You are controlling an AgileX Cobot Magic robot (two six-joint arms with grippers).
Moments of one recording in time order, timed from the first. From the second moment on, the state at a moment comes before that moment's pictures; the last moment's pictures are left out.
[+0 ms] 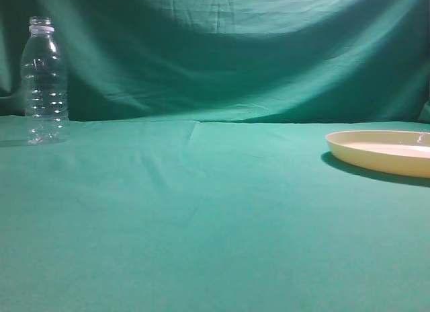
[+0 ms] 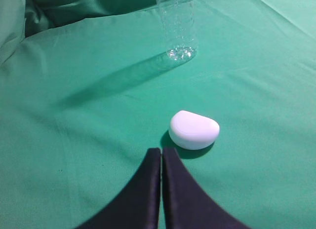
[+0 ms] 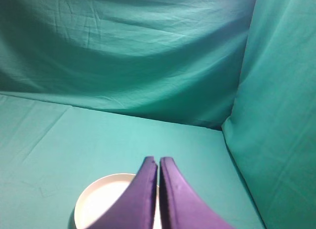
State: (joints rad) left arm 0.03 -0.02 0.02 -0.05 0.35 0.33; right arm -0.06 0.14 -0.68 0.25 0.76 -0.34
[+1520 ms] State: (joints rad) left arm 0.03 -0.02 0.02 -0.05 0.35 0.33; right arm 0.12 -0.01 0.02 0.12 0.41 -0.07
